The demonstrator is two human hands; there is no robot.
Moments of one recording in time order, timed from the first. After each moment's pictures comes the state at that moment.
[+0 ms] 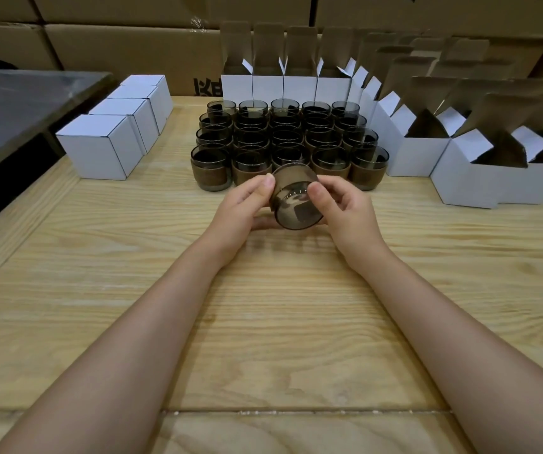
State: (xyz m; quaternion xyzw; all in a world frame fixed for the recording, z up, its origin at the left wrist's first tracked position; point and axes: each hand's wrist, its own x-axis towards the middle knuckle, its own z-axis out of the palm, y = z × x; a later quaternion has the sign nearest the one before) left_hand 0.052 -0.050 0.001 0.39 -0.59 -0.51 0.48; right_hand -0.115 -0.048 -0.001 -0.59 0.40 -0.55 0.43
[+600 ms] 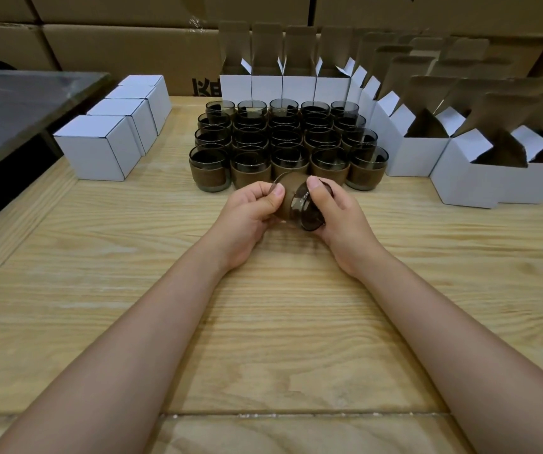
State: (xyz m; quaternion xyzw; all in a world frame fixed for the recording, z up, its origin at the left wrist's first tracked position) left_hand 0.039 -0.047 0.007 0.36 -0.50 -0.60 0.51; right_hand -0.107 -0.051 -0.002 -0.53 0.42 -0.52 0.53
